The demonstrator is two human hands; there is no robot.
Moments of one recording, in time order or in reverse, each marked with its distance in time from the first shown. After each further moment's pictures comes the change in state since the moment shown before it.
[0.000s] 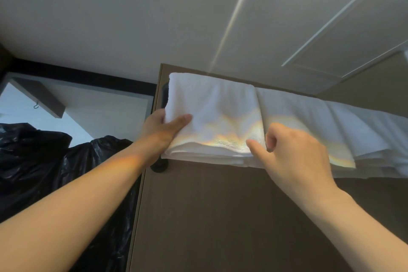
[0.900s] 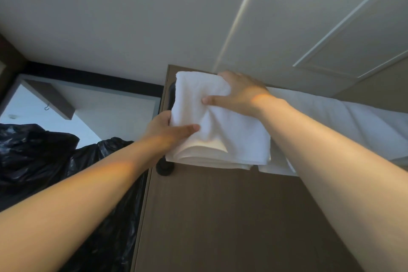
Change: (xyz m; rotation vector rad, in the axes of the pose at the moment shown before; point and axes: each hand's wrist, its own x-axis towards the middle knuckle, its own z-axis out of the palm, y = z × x) left_hand 0.013 -0.008 -0.003 0.010 -0.064 -0.082; right_hand 0.157 -0.038 0.065 0.098 -0.354 -0.213
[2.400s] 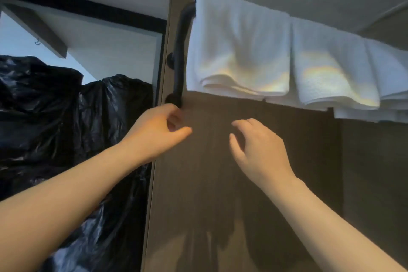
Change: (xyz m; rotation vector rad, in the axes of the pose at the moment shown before) left_hand -0.100 -0.080 -0.022 0.585 -0.090 0.205; right_hand -0.226 -0.038 0.105 0.007 0.078 0.063
